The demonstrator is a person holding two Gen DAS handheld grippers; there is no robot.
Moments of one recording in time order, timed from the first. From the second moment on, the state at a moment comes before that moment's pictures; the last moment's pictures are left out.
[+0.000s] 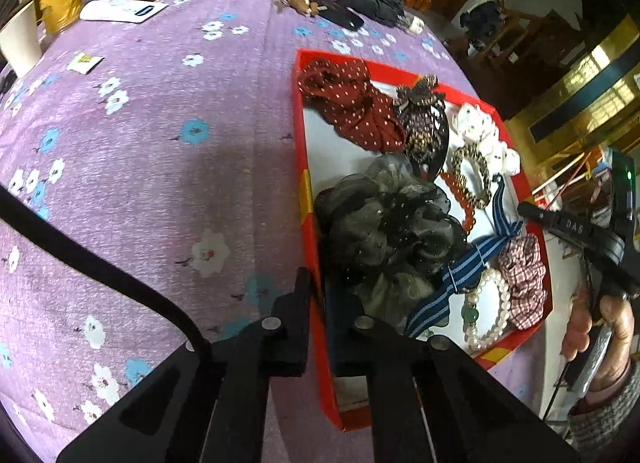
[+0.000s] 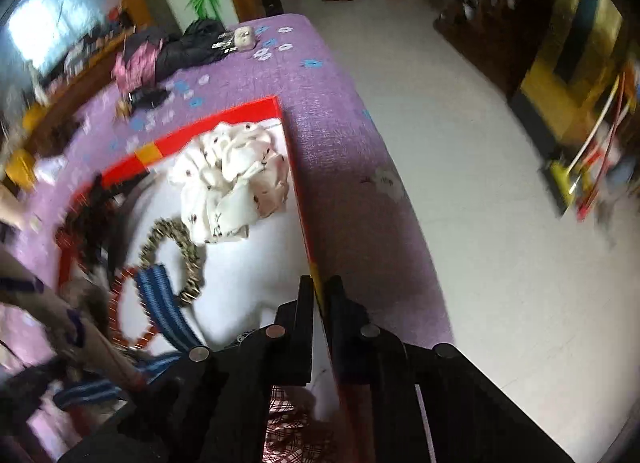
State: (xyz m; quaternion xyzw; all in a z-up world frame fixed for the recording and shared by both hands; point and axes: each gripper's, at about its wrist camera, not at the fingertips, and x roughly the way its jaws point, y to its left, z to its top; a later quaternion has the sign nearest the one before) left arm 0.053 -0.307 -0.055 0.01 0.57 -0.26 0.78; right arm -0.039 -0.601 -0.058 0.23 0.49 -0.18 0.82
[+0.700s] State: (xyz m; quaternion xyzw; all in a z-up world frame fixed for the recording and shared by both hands) left arm 0.073 -0.144 -0.026 -0.01 0.54 -0.16 0.83; right arm 0.006 -0.445 -0.043 0.20 0.47 -0.10 0.85
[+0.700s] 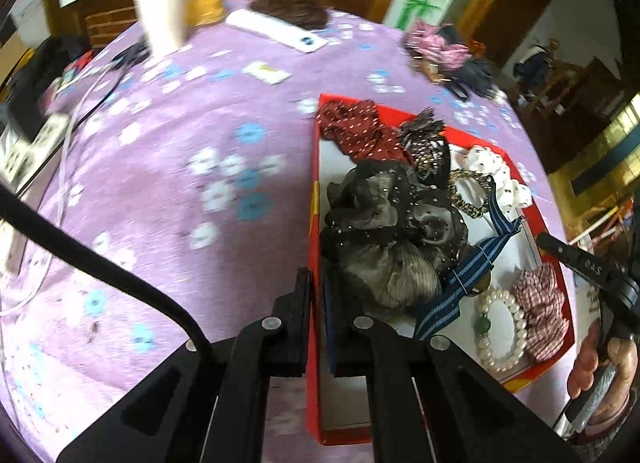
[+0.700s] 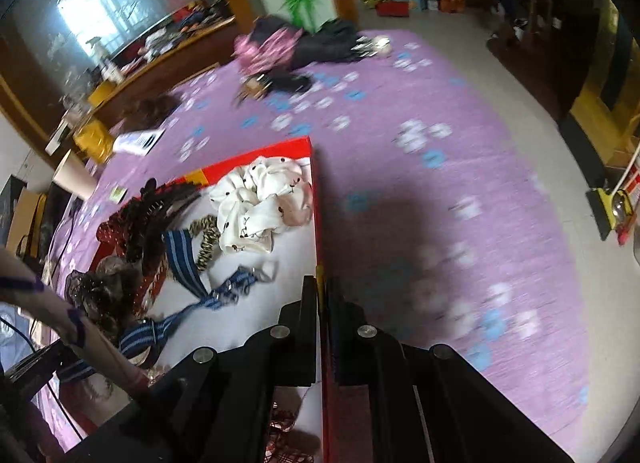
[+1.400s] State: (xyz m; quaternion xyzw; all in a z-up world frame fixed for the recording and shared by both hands) left arm 0.075 -0.096 -0.029 -0.03 0.56 -0.18 0.81; right arm -0.014 -0.395 -0.027 0.18 0.45 -0.14 0.86
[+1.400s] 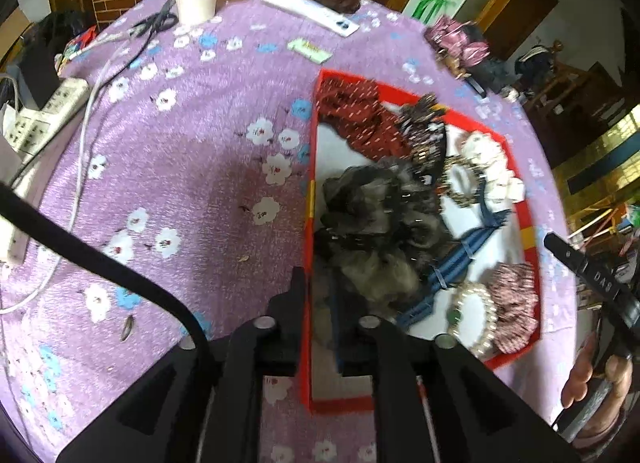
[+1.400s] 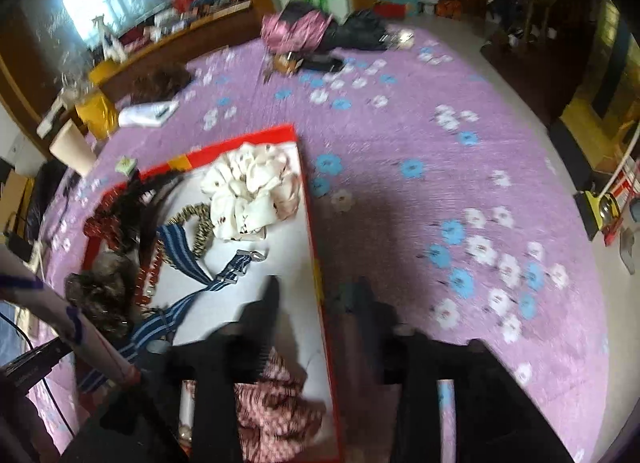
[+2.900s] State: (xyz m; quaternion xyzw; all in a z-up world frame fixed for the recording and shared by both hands) left arm 0.004 0.007 0.042 -0.02 0.42 0.01 0.91; right arm -0.089 -0.345 -0.013 0.14 0.49 -0.10 0.85
